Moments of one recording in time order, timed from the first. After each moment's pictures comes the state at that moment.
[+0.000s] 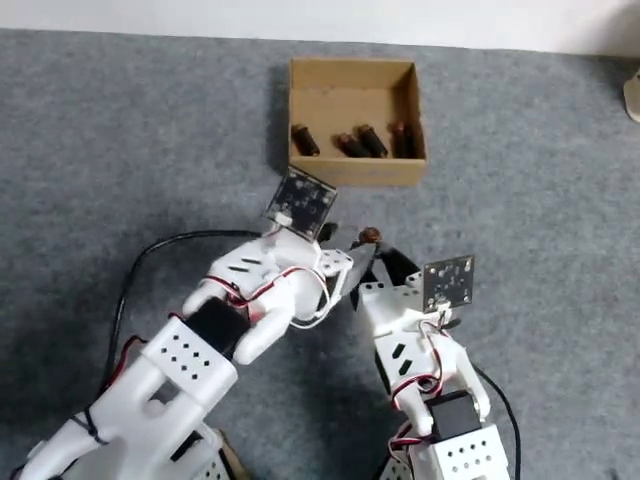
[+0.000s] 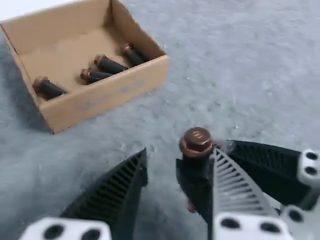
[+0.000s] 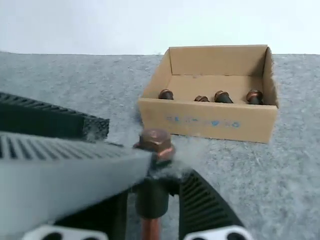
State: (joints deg) left arm 27.5 -45.1 54.4 30.8 10.9; right arm -20.3 -101.2 96.0 26.5 -6.0
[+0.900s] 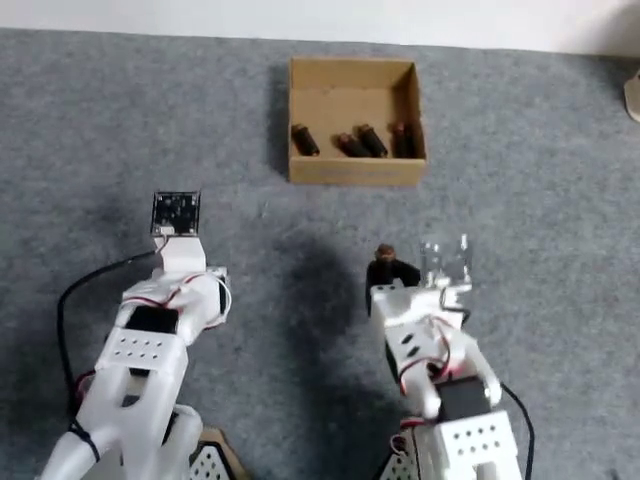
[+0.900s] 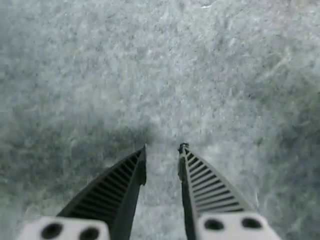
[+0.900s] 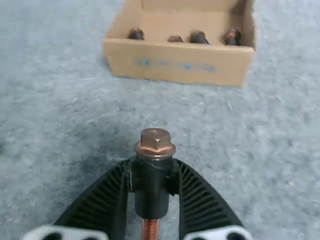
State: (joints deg) left arm -1.1 -45.1 75.8 30.5 10.2; right arm -15.4 -83.3 83.2 38.0 -2.6
